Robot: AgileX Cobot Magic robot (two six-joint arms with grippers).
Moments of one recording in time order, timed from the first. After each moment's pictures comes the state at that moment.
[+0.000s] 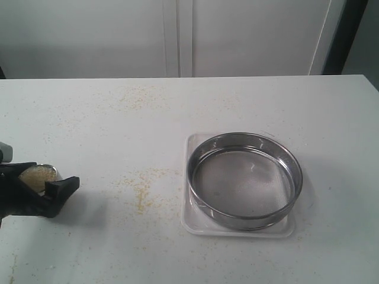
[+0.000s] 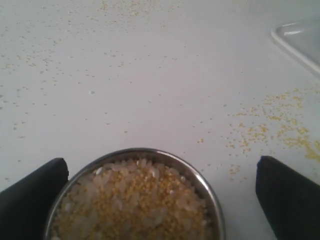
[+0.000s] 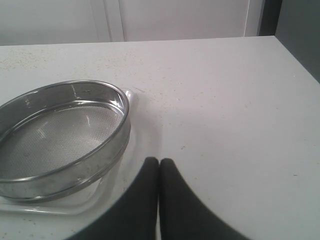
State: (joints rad) left arm -0.02 1.71 -0.27 0.55 -0.99 -0.20; right arm 0.09 0.01 0.00 0.00 0.34 0.11
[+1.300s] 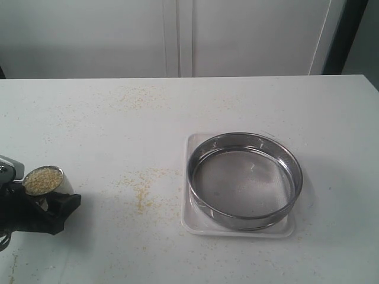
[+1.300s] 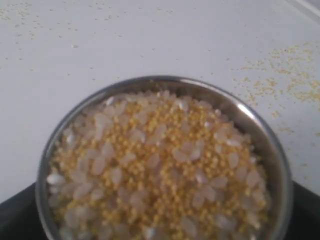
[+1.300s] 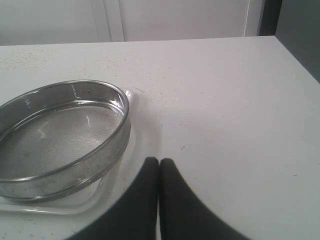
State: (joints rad) left arm -0.02 1.87 -0.27 0.55 -1.05 -0.12; right arm 0.09 0.01 0.00 0.00 0.34 0.11
